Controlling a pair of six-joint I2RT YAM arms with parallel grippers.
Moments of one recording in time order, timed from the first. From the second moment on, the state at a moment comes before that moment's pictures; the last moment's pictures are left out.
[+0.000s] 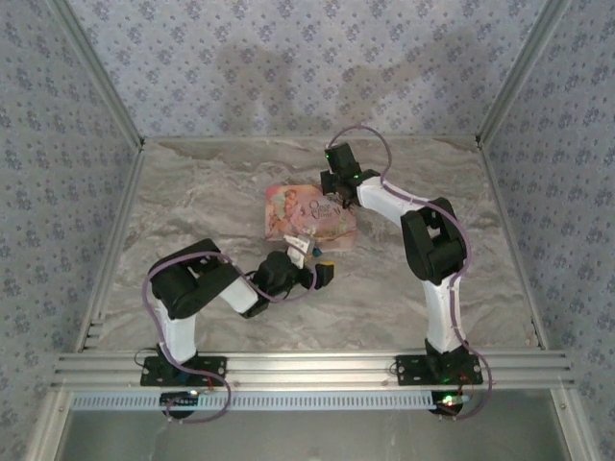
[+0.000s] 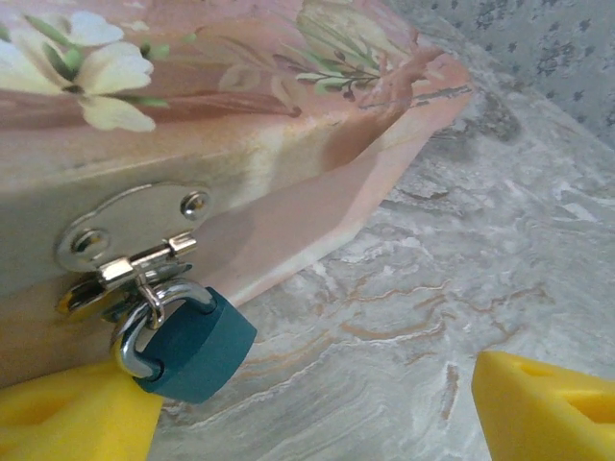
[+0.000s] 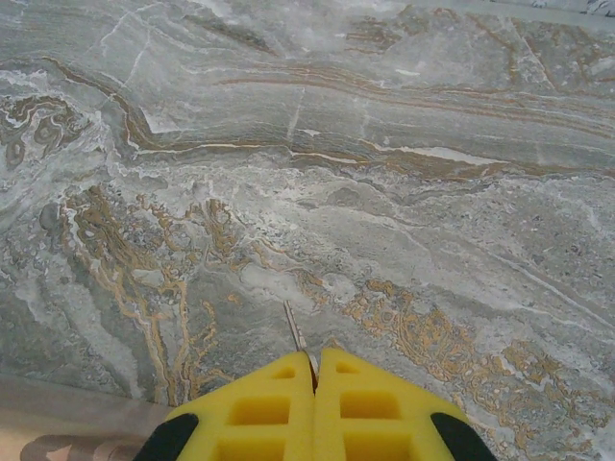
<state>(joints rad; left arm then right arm) -0.89 1.90 0.51 1.08 0.02 -0.45 0.49 2.10 1.59 -0.26 0.19 0.19</state>
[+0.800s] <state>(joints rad) -0.86 1.95 0.56 1.15 0.13 -0.72 0.49 2.10 1.57 -0.23 0.20 0.19</state>
